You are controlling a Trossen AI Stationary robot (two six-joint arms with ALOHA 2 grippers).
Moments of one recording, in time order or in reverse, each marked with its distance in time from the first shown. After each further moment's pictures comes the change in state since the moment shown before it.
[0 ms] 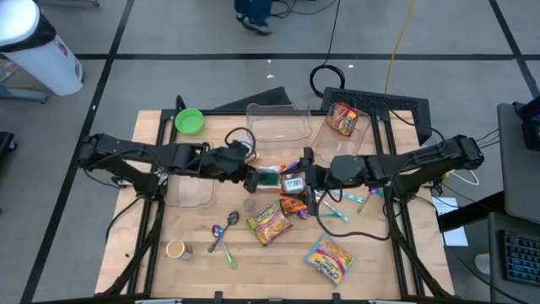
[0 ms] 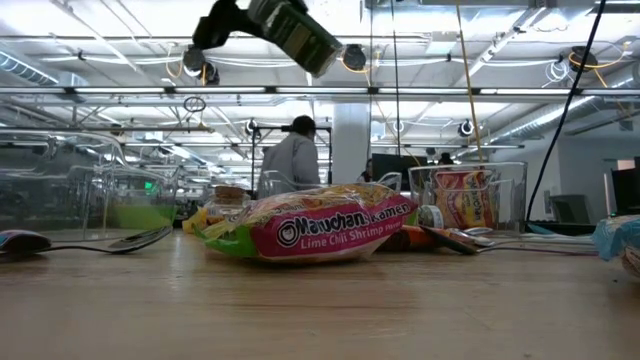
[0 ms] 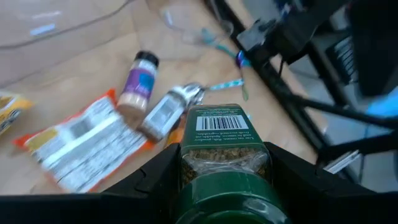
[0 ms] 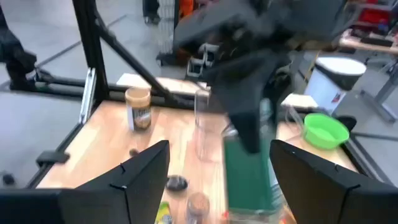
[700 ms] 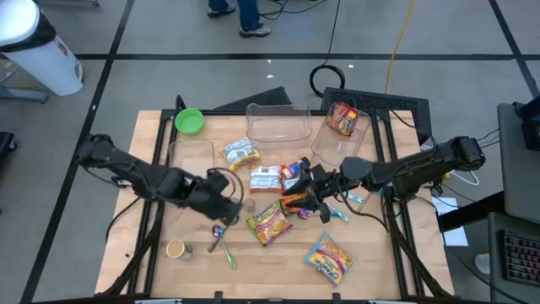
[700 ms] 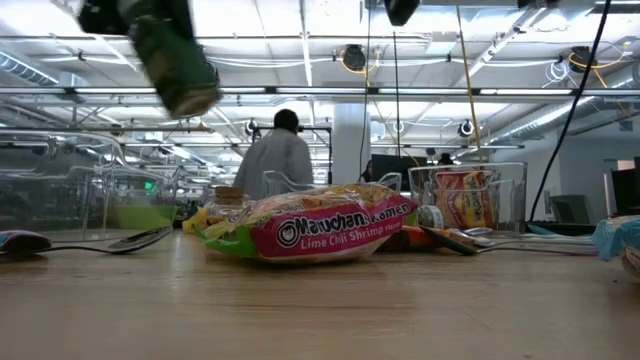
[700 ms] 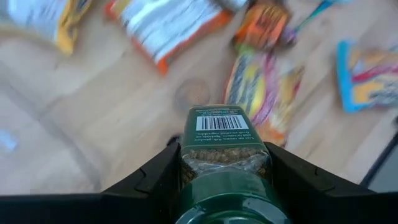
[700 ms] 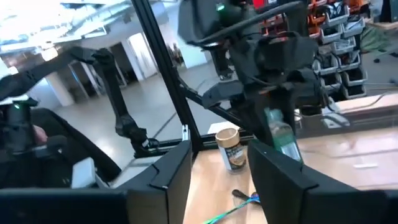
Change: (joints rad) left arm -0.287 -0.009 -0.001 -0.481 -0.081 -0.248; right arm -0.039 -0.017 -0.264 0.509 -0.321 0.373
